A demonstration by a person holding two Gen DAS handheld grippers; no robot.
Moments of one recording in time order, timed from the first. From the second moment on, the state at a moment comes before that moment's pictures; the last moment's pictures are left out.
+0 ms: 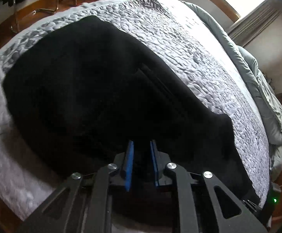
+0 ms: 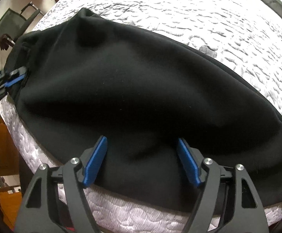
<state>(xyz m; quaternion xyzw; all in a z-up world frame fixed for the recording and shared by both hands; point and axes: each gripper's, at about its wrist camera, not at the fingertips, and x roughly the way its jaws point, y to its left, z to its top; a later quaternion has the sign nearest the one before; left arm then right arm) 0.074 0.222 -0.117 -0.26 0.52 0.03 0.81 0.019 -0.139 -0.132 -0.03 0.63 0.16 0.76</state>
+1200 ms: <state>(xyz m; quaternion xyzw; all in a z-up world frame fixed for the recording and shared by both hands) 0.178 0.020 -0.118 -0.10 0.61 -0.08 0.79 0.016 -0.289 -0.115 0.11 0.60 0.08 0.79</state>
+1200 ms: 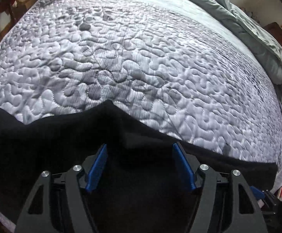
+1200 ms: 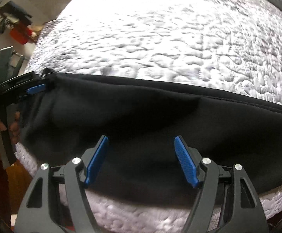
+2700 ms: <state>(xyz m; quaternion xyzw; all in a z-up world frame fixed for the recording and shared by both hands) 0.049 -0.121 -0.090 -0.05 0.57 -0.18 0.80 -0.117 -0.581 -0.067 0.35 0.42 -0.04 0.83</state>
